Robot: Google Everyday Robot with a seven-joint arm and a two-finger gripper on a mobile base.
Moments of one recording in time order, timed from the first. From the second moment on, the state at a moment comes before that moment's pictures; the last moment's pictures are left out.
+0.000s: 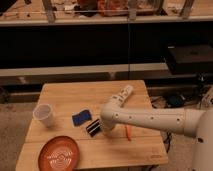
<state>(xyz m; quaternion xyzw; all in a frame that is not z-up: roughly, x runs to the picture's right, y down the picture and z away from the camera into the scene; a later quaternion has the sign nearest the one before) -0.012 0.228 0.828 -0.26 -0.16 -0.23 0.92</state>
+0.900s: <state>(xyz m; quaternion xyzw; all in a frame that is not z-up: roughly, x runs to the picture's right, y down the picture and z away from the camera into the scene) -0.018 0.222 0.834 -0.25 -0.17 -0.23 0.92</state>
